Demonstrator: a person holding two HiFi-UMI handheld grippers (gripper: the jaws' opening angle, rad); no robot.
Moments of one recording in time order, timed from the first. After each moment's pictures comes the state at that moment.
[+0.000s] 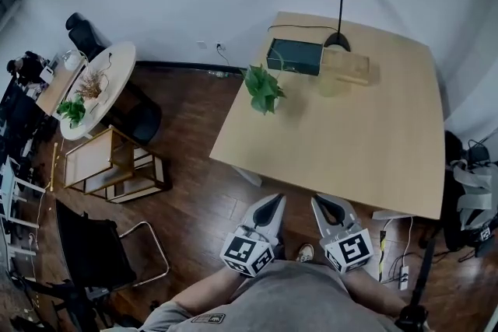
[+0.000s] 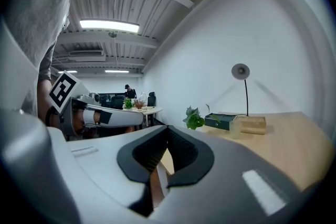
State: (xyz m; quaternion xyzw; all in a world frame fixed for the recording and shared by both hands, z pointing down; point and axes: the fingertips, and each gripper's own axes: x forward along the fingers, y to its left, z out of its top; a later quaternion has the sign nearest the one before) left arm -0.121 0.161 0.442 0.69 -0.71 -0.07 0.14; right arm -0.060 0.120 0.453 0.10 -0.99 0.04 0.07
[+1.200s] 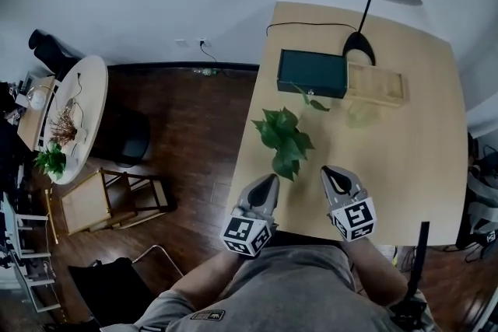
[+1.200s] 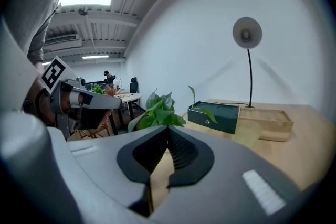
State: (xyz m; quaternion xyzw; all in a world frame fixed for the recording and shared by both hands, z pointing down) left arm -0.376 -0.002 0.510 0.68 -0.70 -0.03 0.21; right arm -0.280 -0.081 0.542 0.16 -0.97 0.06 0.16
